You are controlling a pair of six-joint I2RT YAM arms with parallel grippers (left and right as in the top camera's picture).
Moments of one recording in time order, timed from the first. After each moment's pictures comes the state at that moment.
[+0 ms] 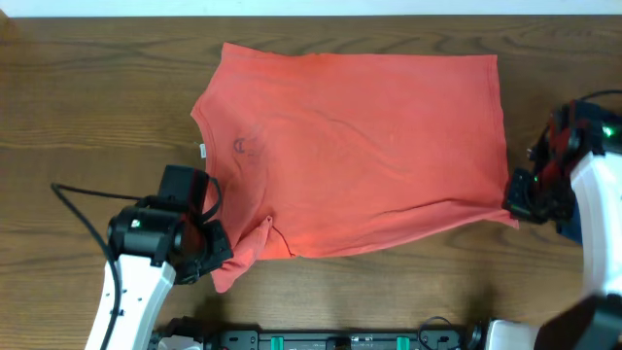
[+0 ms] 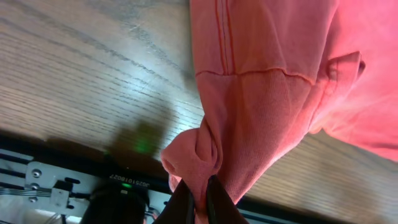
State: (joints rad) left arm -0.16 1.04 0.92 -1.36 0.07 -0.57; right arm -0.26 1.46 1.22 -1.38 0.00 0.17
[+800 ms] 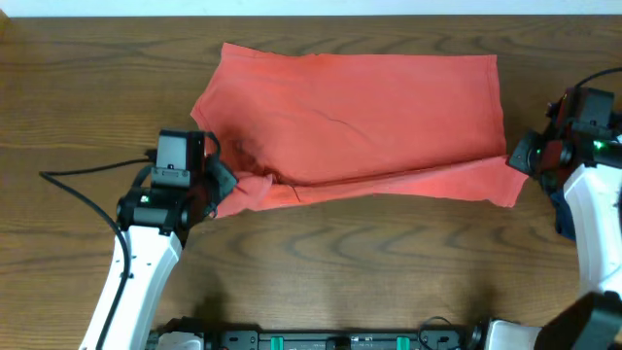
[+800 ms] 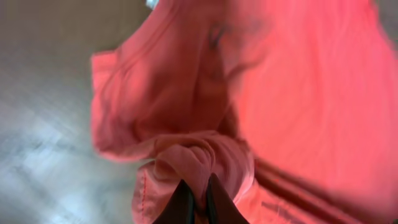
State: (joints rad) left arm -0.12 1.18 0.91 -0.76 0.06 -0.88; right arm -0.26 1.48 1.13 -0.79 0.02 0.25
